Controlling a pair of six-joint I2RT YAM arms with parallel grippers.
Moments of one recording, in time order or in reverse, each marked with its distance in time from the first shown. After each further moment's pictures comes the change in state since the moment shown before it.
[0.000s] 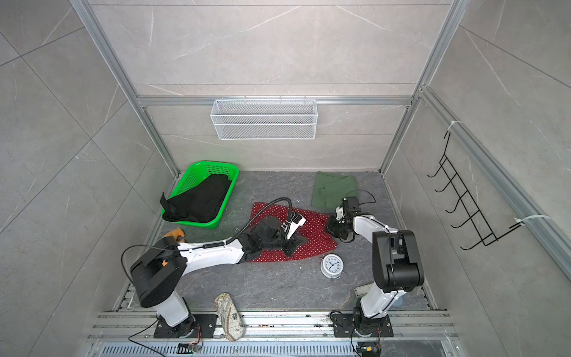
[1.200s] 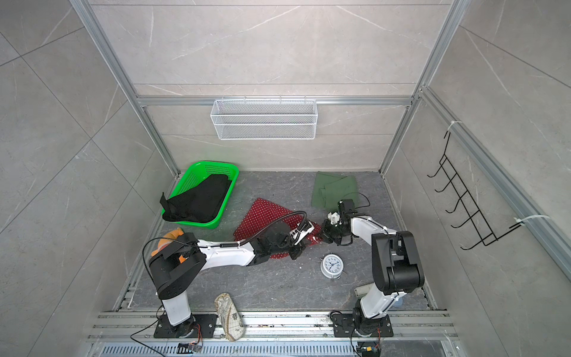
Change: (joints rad) left arm -0.053 0.054 -0.027 0.111 -0.143 0.190; right arm 0.041 -0.011 -0.035 -0.095 -0.207 0.023
